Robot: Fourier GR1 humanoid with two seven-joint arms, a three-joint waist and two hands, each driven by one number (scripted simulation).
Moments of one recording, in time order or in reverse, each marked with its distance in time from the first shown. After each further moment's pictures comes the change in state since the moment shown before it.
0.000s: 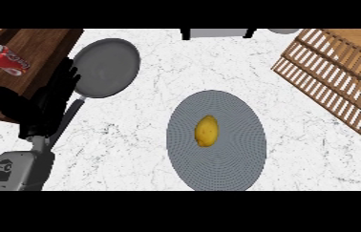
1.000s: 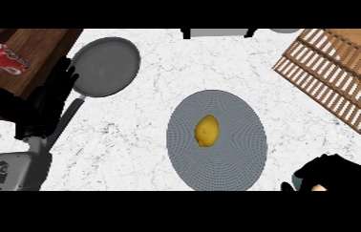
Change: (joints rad) left arm 0.006 0.003 0.006 -0.030 -0.003 -0.003 0.018; right arm -0.018 -0.094 -0.497 -0.043 -0.064 -0.223 0.011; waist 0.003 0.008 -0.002
